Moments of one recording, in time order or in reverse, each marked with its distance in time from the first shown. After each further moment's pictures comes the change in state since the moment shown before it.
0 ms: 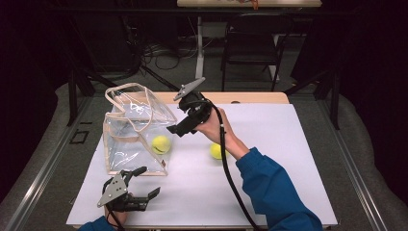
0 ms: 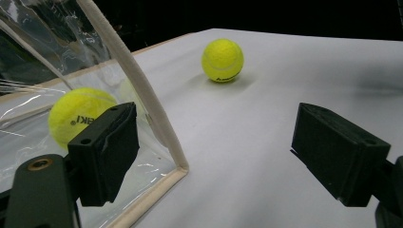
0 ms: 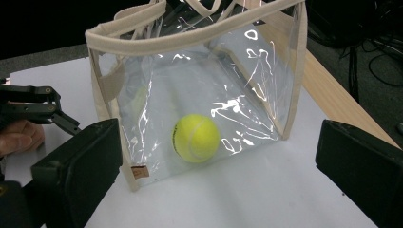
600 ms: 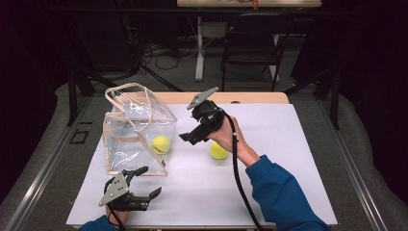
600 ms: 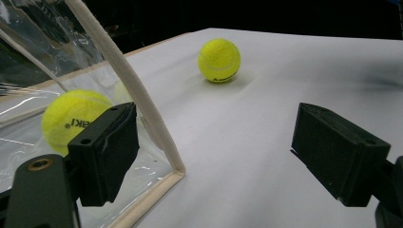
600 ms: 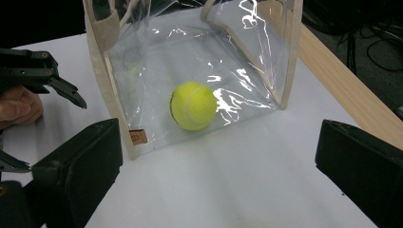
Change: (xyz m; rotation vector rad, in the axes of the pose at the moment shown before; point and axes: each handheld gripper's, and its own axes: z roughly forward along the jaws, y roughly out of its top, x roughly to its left) left arm -0.001 0.001 0.004 0.000 -0.014 0.004; right arm -0.001 -0.036 -0.013 0.022 -0.010 0.016
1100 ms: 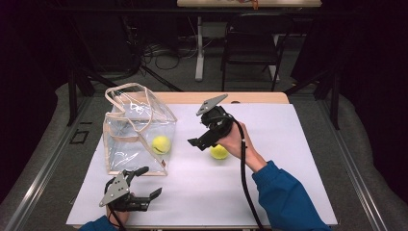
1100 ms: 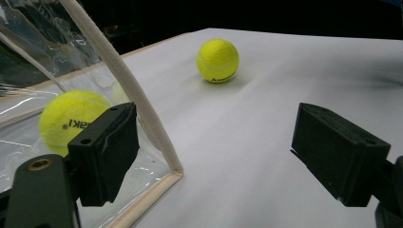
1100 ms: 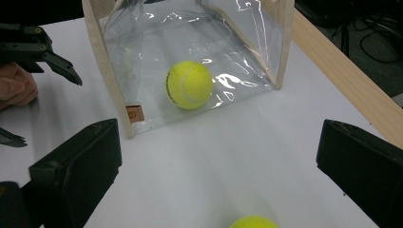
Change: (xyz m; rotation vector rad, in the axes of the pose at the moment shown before) left arm -0.001 0.000 0.000 0.000 0.001 0.000; right arm 0.000 -0.024 -0.012 0.010 -0.021 0.010
